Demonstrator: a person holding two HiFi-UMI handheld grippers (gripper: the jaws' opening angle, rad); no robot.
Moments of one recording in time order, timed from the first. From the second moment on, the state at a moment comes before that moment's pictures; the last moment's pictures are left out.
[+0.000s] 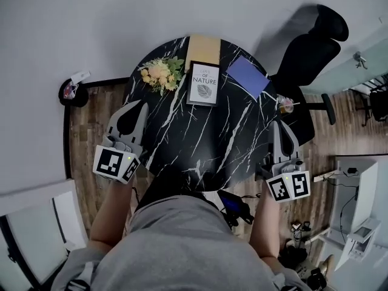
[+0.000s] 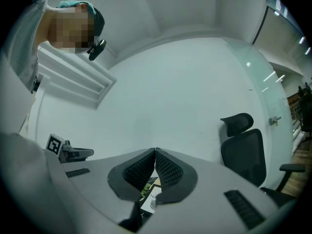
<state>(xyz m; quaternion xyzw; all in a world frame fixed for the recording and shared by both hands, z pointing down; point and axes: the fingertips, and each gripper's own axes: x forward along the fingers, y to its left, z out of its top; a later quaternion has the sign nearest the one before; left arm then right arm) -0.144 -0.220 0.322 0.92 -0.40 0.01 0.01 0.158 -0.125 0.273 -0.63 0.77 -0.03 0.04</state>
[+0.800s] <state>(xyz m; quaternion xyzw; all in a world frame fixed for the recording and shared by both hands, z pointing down) -0.118 -0.249 0.334 0.93 -0.36 0.02 0.04 0.150 -0.160 0.284 -0.63 0.77 -0.06 0.03</state>
